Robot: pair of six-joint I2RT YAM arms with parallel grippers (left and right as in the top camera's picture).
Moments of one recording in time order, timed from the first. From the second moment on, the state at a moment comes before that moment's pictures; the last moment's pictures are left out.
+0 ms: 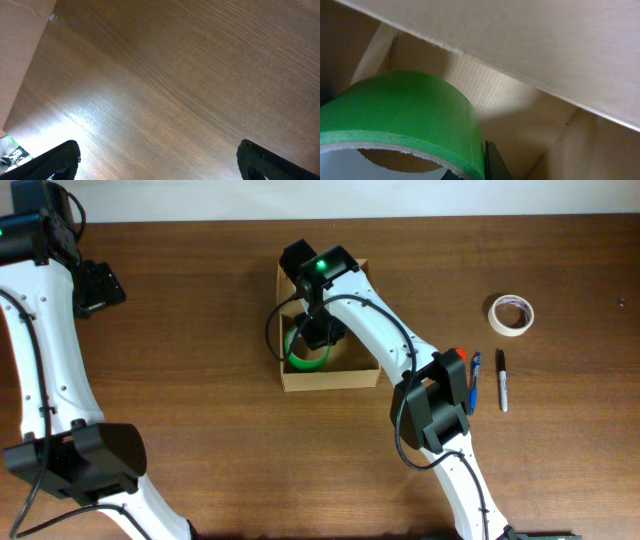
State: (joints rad) left arm 0.25 1.97 2.24 -1.57 -0.33 -0.26; right arm 0.58 2.45 2.33 -1.41 0.02 0.14
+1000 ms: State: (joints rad) left arm 0.25 1.97 2.24 -1.57 -0.33 -0.26; right arm 0.58 2.46 2.27 -1.35 0.04 0.12
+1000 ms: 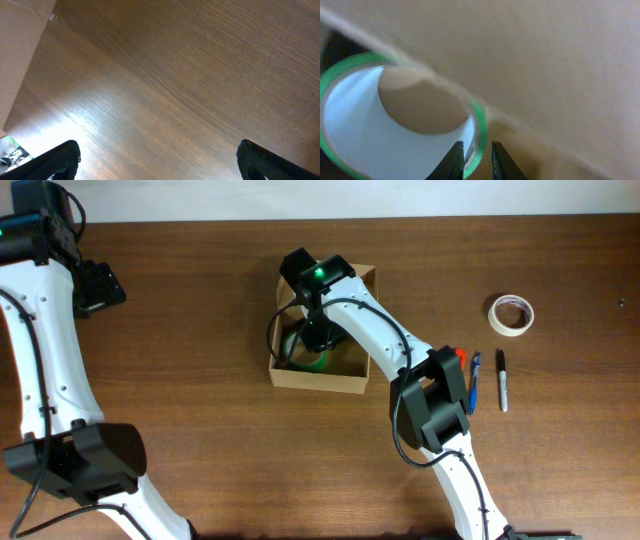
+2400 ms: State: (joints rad) left arm 0.25 1.97 2.24 -1.57 -0.33 -0.26; right arm -0.28 1.93 1.71 -1.12 -0.06 0.18
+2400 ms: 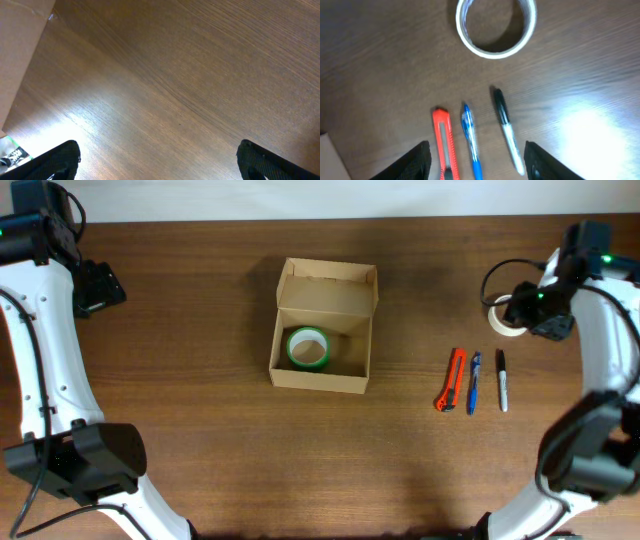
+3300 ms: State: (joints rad) left arm 0.25 1.97 2.24 -1.57 -0.33 -0.26; right arm -0.36 2.14 1.71 -0.98 -0.12 0.57
